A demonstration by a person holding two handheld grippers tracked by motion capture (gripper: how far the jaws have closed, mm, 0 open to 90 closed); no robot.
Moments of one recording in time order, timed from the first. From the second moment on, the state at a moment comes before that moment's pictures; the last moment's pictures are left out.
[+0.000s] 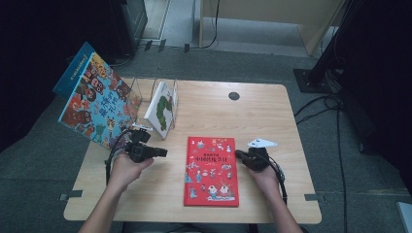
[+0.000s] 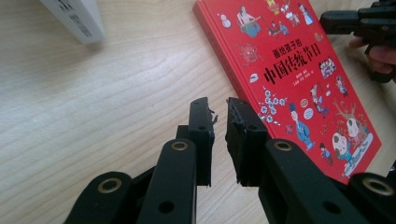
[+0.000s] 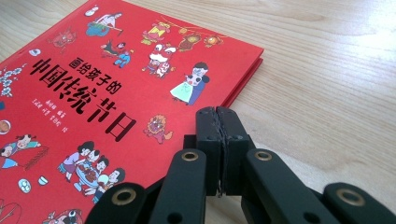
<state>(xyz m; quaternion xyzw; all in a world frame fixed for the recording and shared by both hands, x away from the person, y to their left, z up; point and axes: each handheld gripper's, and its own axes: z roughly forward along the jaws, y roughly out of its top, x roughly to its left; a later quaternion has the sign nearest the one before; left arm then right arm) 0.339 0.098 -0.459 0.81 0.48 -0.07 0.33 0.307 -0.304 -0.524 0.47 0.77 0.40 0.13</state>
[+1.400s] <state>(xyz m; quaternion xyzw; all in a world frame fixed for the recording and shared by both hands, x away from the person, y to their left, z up) 0.329 0.042 -0.503 0.82 0.46 -0.09 0.33 0.271 -0.295 -0.523 0.47 0.78 0.40 0.13</state>
